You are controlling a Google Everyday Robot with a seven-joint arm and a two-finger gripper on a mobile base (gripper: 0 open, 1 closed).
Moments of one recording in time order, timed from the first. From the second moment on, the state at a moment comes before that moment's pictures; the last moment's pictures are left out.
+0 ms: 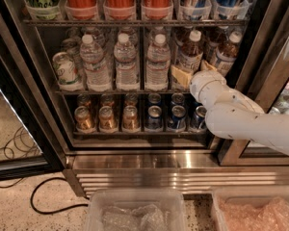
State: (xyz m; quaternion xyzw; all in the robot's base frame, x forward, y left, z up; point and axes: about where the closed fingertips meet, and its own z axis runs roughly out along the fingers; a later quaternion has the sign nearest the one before) arm 0.704 -0.172 0.847 -0.09 0.73 0.06 0.68
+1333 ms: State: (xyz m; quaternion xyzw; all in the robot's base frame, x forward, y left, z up) arm 0.700 -0.155 0.856 -0.07 0.72 0.08 0.69
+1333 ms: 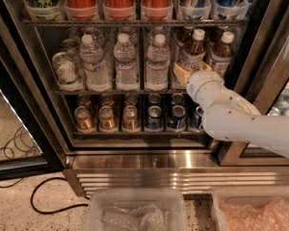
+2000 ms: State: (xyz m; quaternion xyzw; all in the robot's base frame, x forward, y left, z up) arm 0.691 -0.147 0.865 -0.08 0.70 0.09 0.70
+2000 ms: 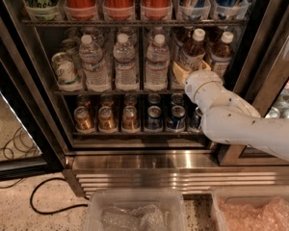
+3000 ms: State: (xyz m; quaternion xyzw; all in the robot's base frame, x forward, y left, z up) arm 0.676 -0.142 0.886 -0.08 0.68 0.09 0.72
